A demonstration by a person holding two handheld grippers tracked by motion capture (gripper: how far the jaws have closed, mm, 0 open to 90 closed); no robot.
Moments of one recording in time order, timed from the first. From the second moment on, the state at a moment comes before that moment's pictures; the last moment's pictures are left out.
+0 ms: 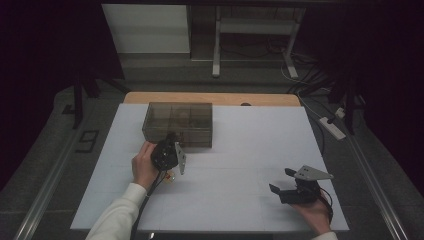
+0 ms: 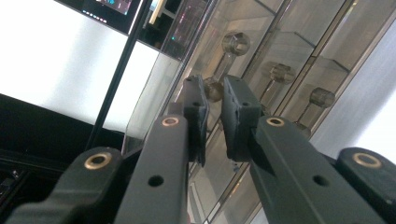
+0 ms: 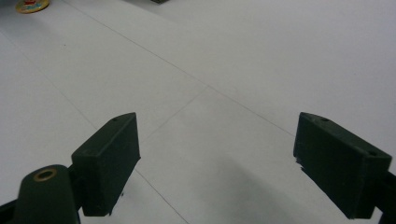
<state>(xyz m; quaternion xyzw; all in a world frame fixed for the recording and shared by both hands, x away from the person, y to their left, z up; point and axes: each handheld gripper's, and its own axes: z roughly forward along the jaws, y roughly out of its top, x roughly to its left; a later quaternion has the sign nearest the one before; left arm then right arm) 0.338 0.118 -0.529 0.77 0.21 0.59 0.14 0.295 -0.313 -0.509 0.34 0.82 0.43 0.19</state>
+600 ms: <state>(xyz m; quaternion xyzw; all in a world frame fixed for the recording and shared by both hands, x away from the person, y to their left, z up) 0.328 0.118 -0.528 0.77 0.20 0.59 0.14 0.296 -0.313 -0.509 0.34 0.82 0.43 0.19</state>
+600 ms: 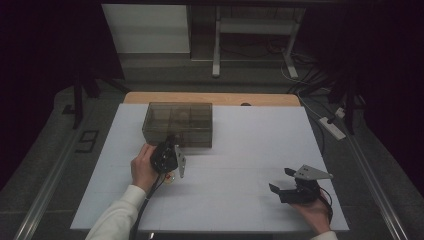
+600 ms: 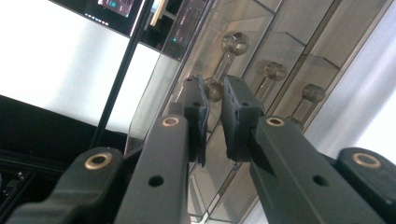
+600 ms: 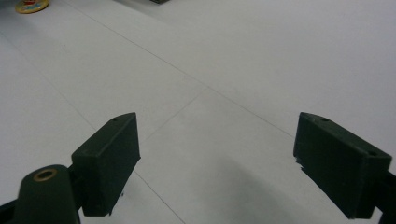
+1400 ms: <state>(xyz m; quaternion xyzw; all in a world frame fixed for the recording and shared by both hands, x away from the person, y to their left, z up) 0.322 0.118 -0.531 0.77 0.20 0.59 0.14 0.296 -0.313 -0.509 0.34 0.82 0.43 0.19</state>
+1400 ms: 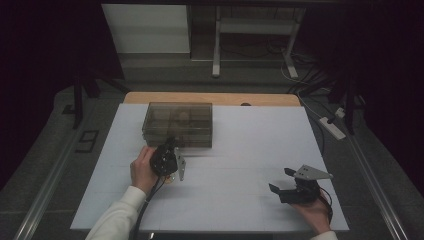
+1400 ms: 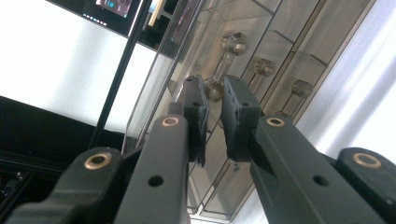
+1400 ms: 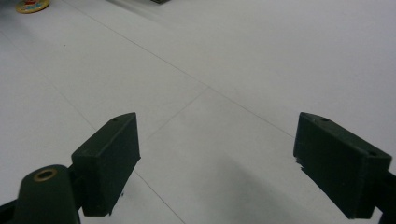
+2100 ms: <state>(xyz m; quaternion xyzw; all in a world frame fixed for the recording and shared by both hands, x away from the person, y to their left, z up) 0.314 0.120 -0.520 0.80 0.21 0.53 0.20 0.296 -0.313 -0.509 0.34 0.82 0.43 0.18</state>
